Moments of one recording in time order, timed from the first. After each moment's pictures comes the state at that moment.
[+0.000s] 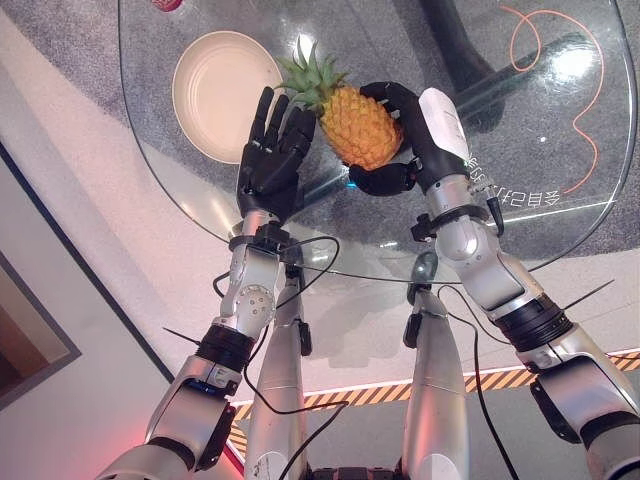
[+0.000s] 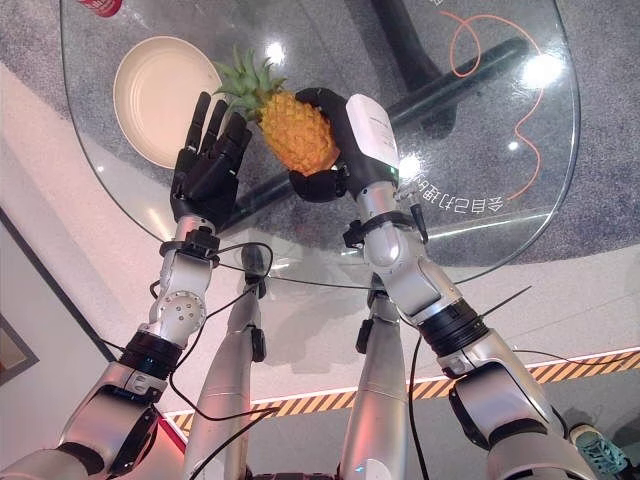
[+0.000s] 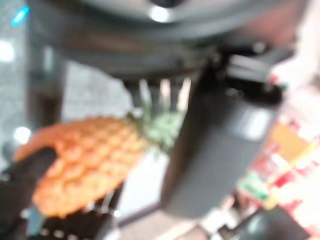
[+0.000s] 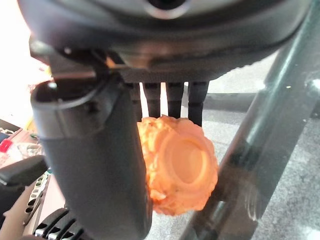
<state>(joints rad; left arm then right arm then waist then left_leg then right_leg) -0.66 0.24 -0.26 0.35 -1.18 -0.33 0.02 -0.82 -0.54 0.49 0.17 -0.24 0.11 -0.31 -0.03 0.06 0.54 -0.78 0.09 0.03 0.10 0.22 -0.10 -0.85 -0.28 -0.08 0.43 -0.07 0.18</state>
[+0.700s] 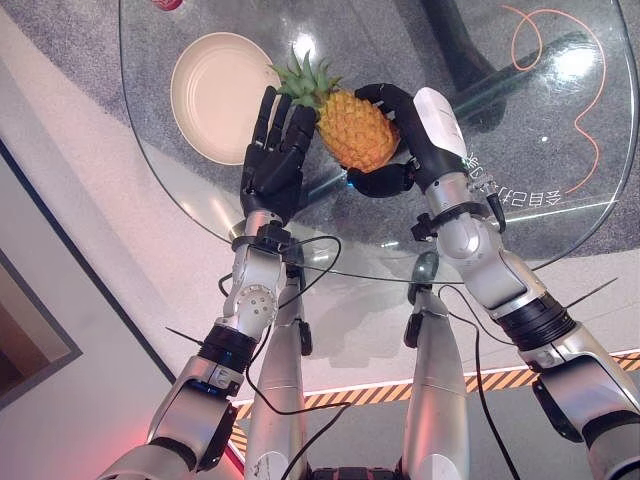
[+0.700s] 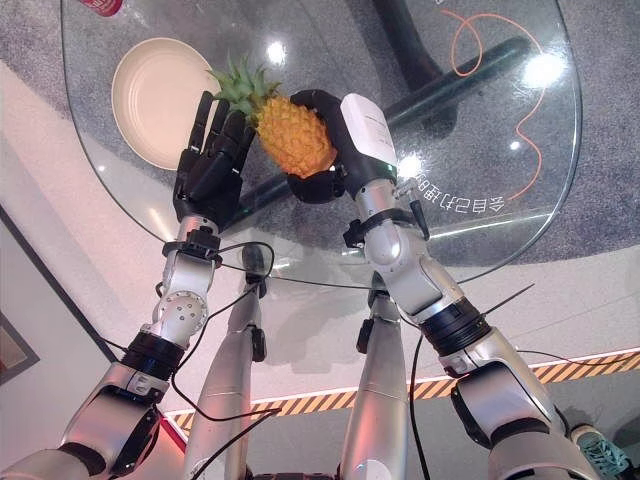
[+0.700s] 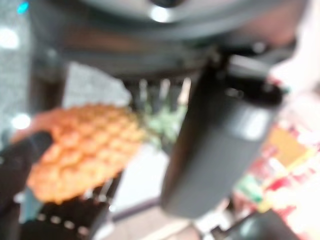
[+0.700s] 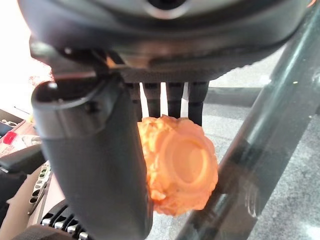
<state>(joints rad) -0.66 0.23 -0.26 0.34 -1.23 -0.33 0.01 -0.82 -0.55 0.50 0.14 -0.24 0.12 -0.26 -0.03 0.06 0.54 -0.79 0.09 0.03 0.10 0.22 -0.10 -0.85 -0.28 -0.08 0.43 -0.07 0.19</state>
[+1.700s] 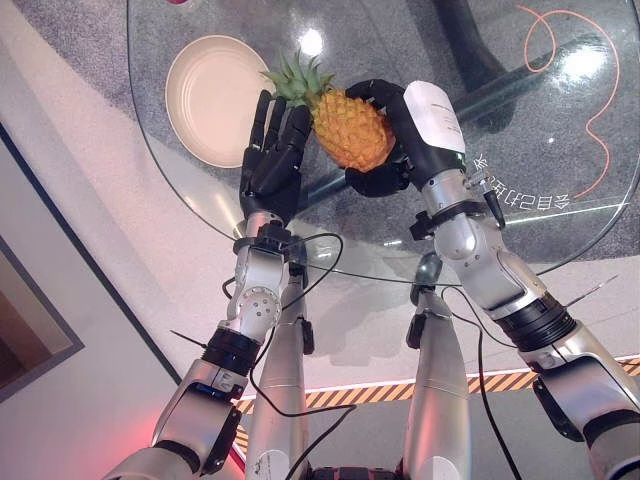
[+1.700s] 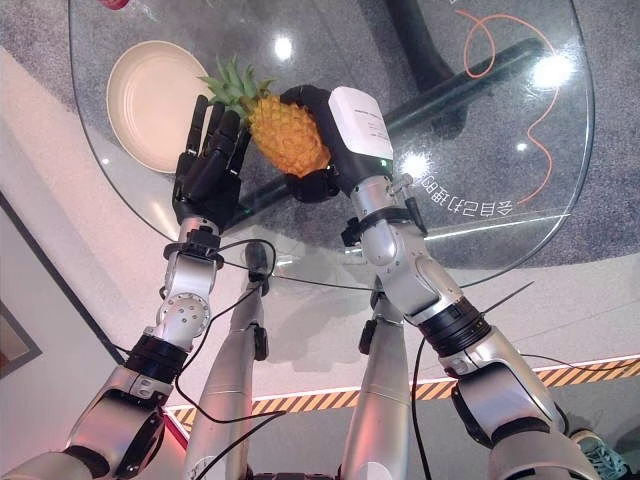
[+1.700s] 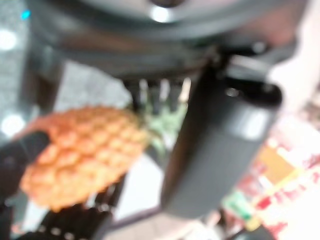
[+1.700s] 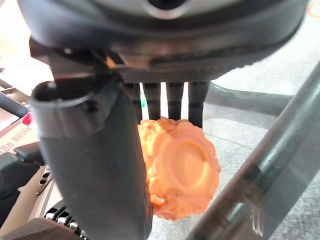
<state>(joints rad) -0.65 0.21 -0.25 0.30 -1.24 -0.34 0.06 -0.83 -0.56 0.51 0.09 -0.35 0.14 -0.26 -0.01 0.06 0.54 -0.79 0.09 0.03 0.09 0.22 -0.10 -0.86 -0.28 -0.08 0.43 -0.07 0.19</state>
